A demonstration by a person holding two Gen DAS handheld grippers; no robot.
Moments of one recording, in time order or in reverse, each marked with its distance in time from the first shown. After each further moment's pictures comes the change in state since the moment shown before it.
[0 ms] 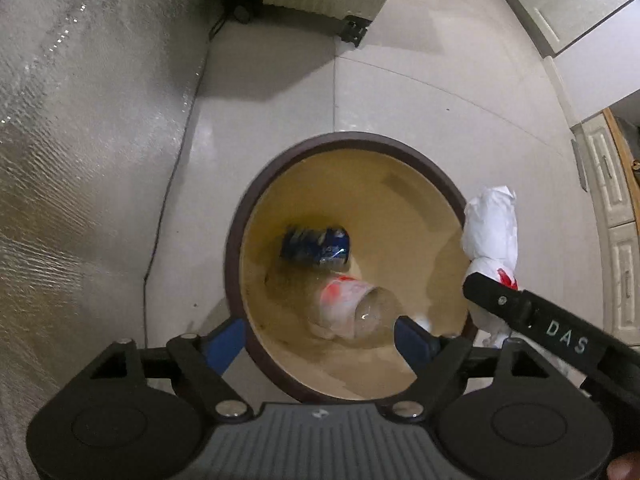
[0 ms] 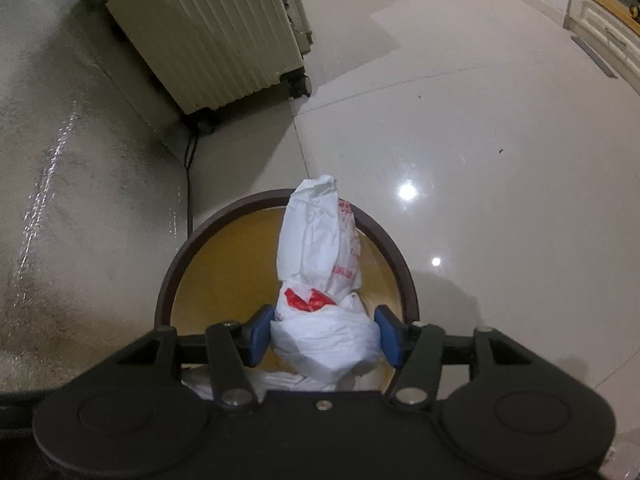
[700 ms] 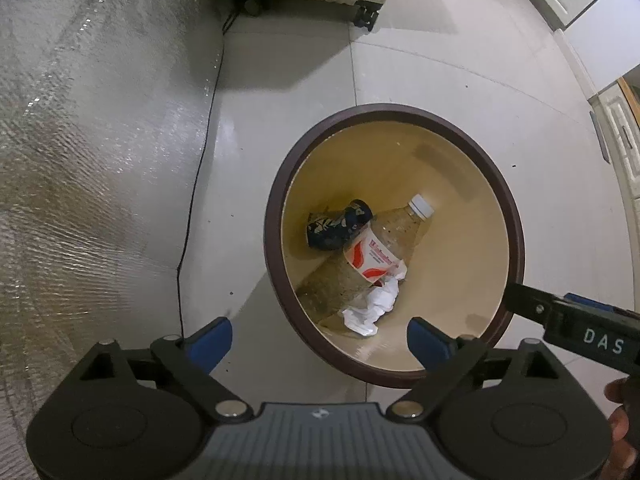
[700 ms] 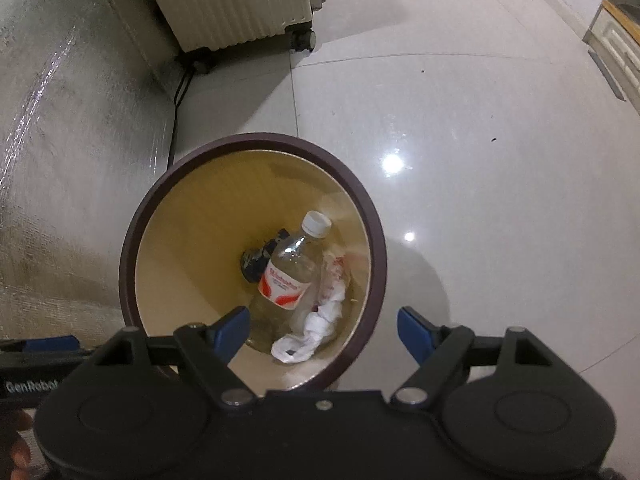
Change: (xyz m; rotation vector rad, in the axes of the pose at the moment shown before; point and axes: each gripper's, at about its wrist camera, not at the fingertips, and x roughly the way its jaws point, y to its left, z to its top) left arm 0.001 0.011 -0.017 0.056 0.025 0.084; right arm -0.008 0.001 -0.012 -0.156 0.126 -0.086
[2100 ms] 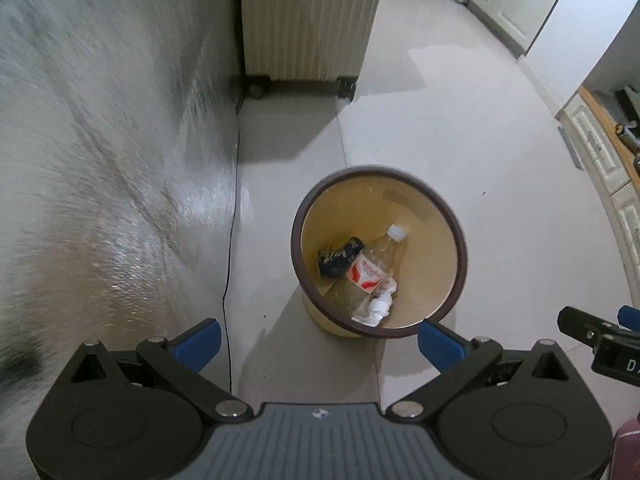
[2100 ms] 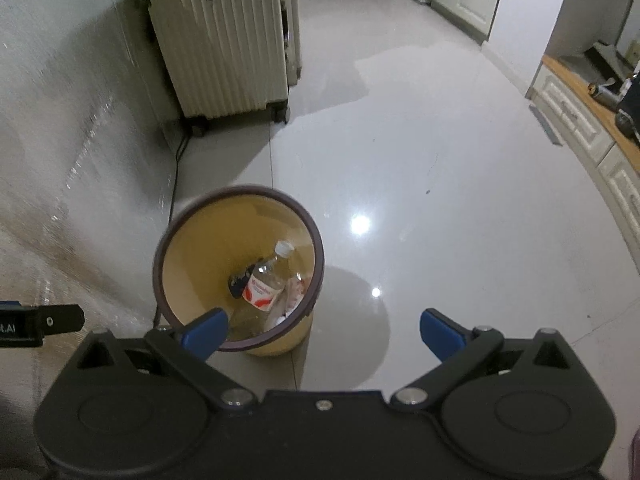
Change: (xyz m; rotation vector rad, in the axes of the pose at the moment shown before) left arm -0.156 -0.008 -0.068 0.104 -0.219 0.044; right arm -0.165 -0.006 -0.069 -0.008 -0.225 -0.090
